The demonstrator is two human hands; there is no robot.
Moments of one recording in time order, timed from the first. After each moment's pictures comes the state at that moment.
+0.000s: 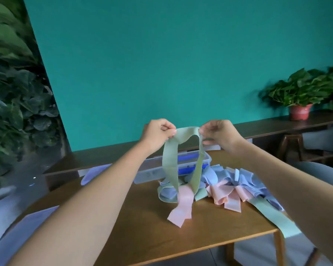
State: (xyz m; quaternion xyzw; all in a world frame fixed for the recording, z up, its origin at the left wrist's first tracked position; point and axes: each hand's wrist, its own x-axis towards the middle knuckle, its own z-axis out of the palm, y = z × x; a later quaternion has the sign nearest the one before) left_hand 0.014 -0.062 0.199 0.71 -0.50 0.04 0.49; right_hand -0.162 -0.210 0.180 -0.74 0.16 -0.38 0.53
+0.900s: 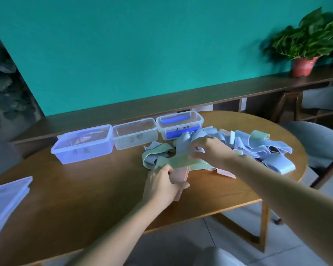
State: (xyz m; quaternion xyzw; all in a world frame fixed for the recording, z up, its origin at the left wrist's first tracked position) left_hand -0.043 -0.051 -0.027 0.88 -0.40 -0.04 0.27; right_hand -0.144 -0.242 0.011 -0.95 0.15 -0.18 0.18
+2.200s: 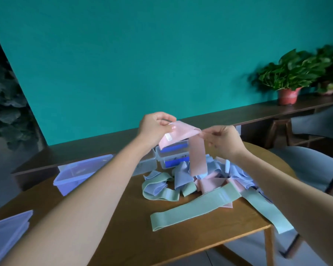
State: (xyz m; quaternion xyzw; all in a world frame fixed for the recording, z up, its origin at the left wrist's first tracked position) left_hand 0.004 -0.112 0.175 0.70 -0.47 -0.05 0.54; right_hand -0.167 -0.263 0.112 -0.75 0.22 -0.44 0.44
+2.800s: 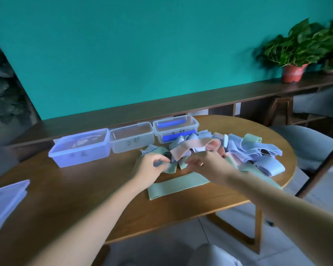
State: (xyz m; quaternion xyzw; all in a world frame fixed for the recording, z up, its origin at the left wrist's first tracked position) left_hand 0.011 -0.061 -0.006 0.80 -0.46 -0.06 0.37; right_hand -0.174 -0.210 0.003 -0.94 0.17 -0.18 0.23
